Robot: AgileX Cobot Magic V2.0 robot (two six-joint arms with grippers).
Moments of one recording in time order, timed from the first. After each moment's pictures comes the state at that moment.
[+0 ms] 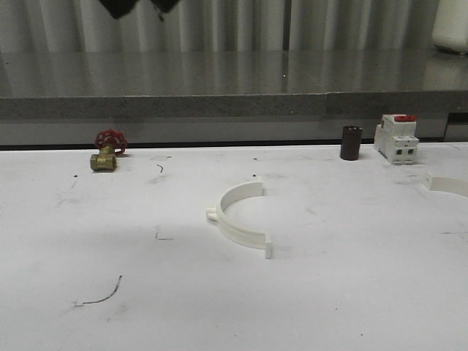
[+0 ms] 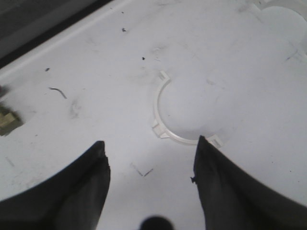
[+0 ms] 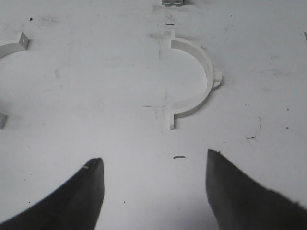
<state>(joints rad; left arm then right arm) -0.51 1.46 -1.41 -0.13 0.88 0.18 0.05 0.79 -0.66 0.04 0.70 0.05</state>
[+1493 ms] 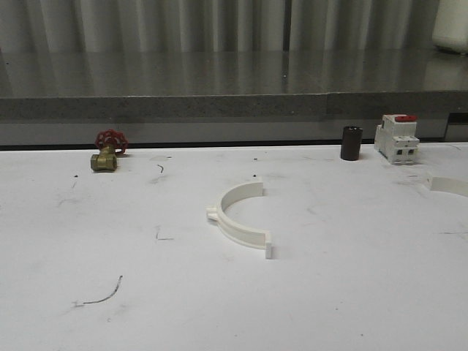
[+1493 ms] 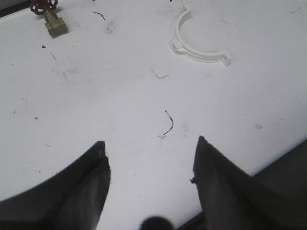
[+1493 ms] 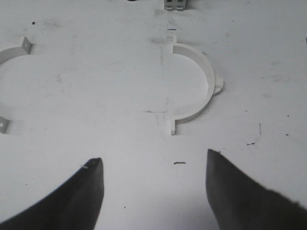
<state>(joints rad) -0.46 0.64 -0.75 -0.05 0.89 0.07 0.05 0.85 -0.71 0.03 0.72 0.05</state>
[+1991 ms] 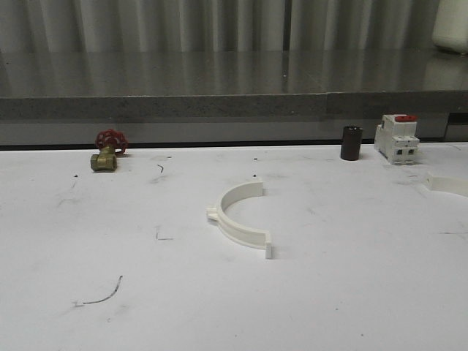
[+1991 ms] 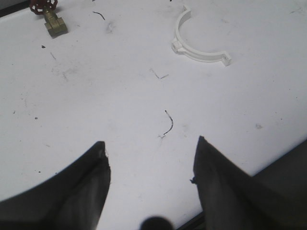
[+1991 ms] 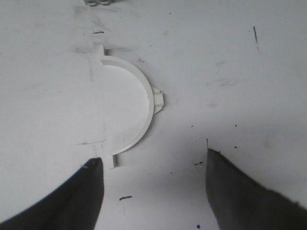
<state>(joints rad) -0.46 0.64 -0.75 -0.05 0.90 0.07 -0.12 1.31 -1.06 -0.03 0.82 0.06</state>
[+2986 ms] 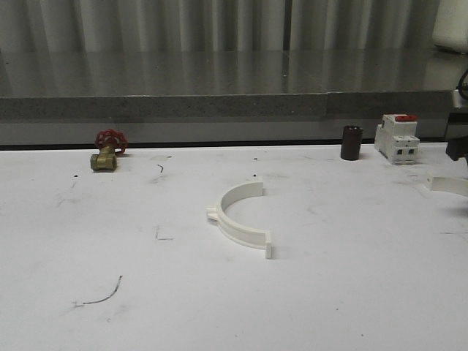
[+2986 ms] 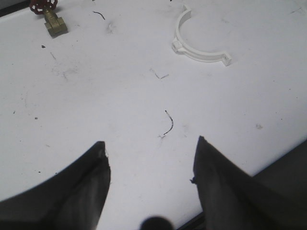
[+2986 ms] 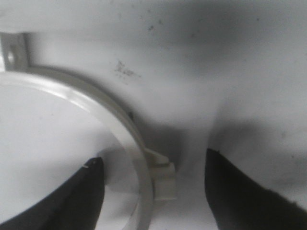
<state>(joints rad) -0.46 0.64 -0.75 -0.05 0.90 0.07 -0.12 1.97 -1.32 -0.05 0.80 0.02</state>
